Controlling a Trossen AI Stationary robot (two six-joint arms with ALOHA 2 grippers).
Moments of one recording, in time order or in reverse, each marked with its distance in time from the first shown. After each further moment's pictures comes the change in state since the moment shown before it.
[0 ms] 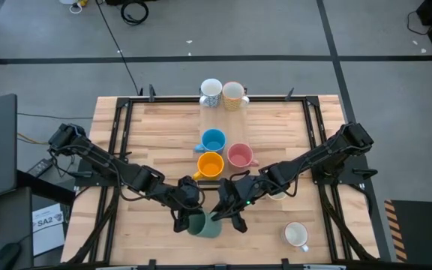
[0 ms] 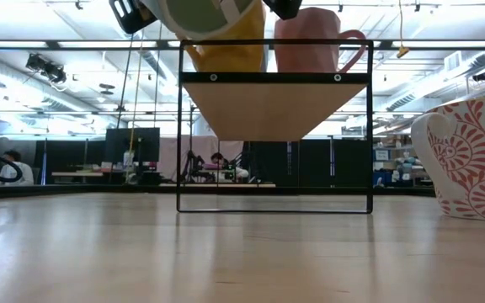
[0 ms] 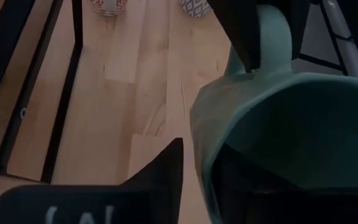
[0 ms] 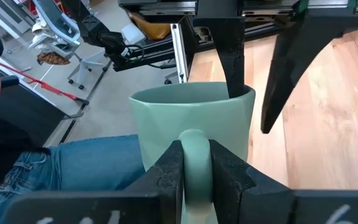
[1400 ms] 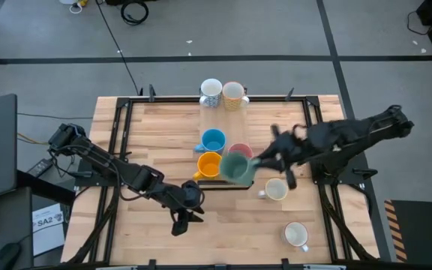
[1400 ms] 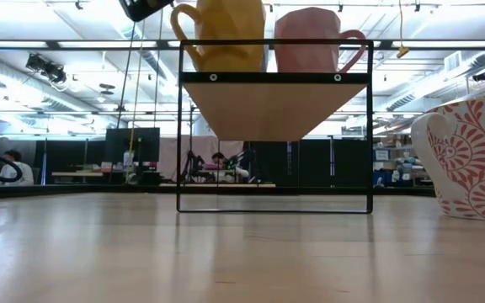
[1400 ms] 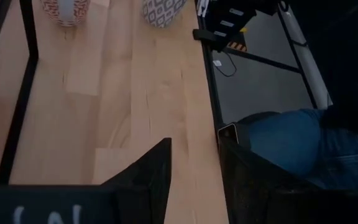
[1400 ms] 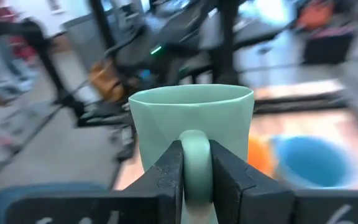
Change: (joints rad) left arm 0.000 0.000 -0.002 0.095 0.102 0.008; right arm -0.048 -0.607 0.000 -0.425 0.252 -0.219
